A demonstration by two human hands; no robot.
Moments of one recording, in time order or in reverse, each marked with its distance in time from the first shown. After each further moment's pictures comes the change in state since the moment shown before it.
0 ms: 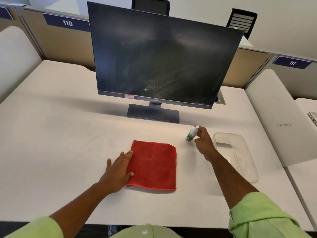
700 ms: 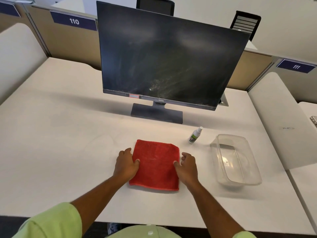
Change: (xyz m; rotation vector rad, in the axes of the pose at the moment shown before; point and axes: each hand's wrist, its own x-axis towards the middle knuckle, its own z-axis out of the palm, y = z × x) left_hand 0.026 0.030 0.000 -0.396 0.244 -0.388; right_hand -0.095 0.027 0.085 -0.147 0.038 0.050
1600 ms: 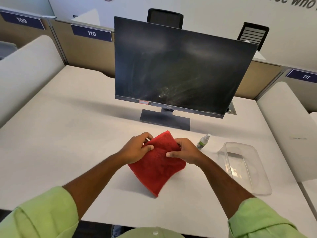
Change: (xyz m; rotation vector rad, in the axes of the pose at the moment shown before) left_hand 0.018 0.060 -0.080 -0.053 -0.193 0.426; right_hand 0.041 -0.096 -0.033 -0.065 -0.524 -0.429
